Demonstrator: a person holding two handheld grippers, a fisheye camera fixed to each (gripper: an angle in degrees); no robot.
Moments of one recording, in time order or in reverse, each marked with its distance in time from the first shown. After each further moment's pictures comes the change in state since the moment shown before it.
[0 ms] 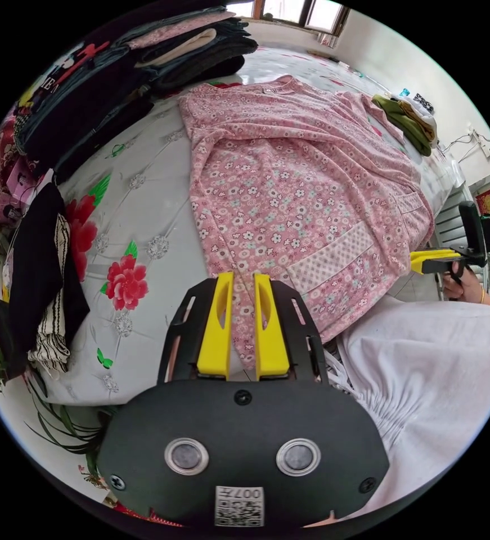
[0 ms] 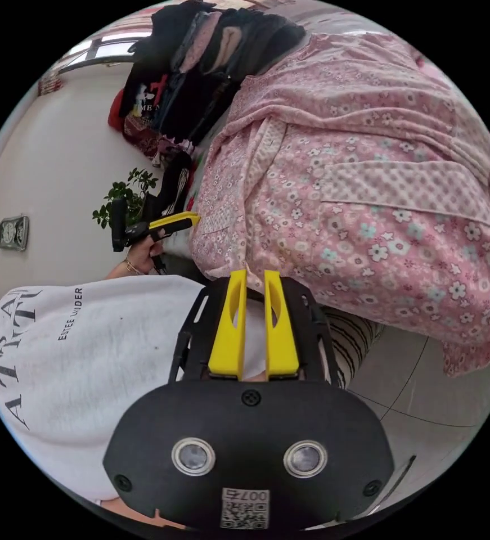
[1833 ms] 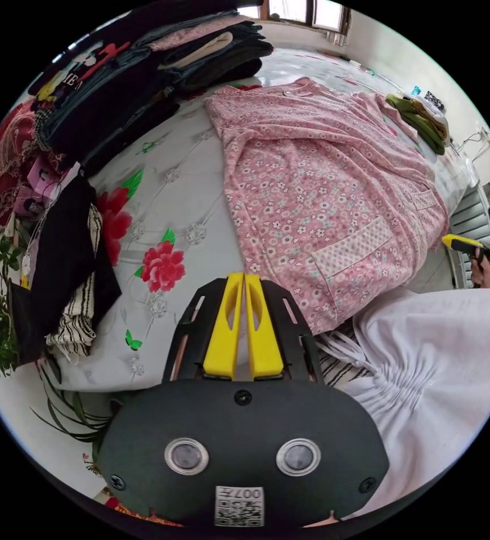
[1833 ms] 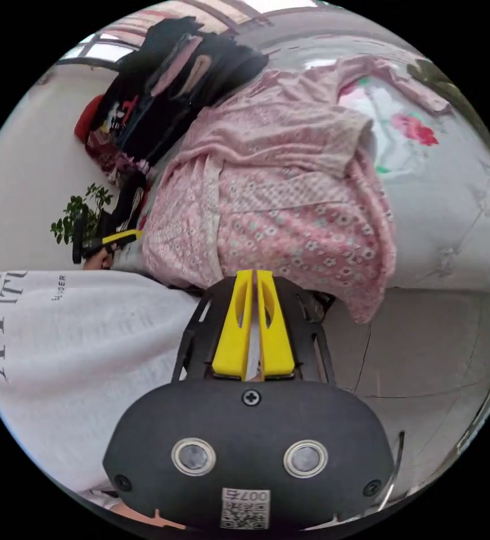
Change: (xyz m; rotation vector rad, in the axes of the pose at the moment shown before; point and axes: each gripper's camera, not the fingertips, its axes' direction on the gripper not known) left arm -0.044 0.101 -0.065 -0.407 0.443 0.179; right arm 0.037 0.101 -0.088 0.493 0.123 0.333
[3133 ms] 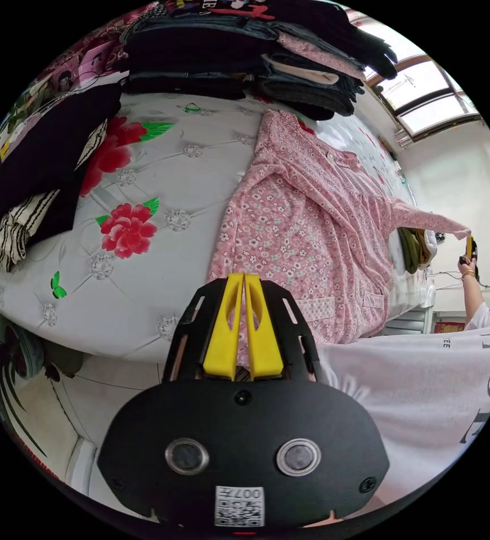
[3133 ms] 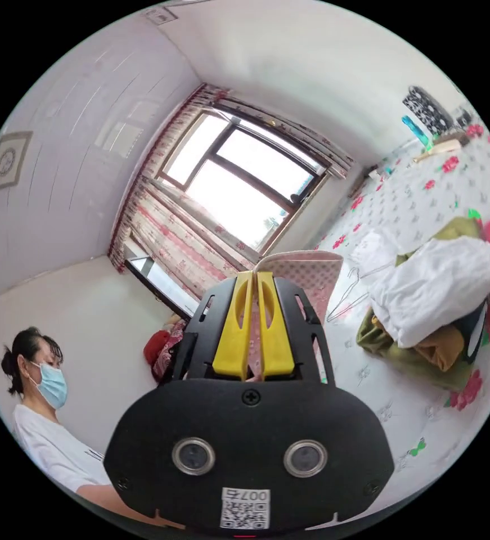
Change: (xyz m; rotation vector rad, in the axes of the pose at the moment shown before) left arm -0.106 0.037 -0.009 0.056 0.365 -0.507; right arm 0.146 -0.126 -0.390 1.109 -0.433 0.141
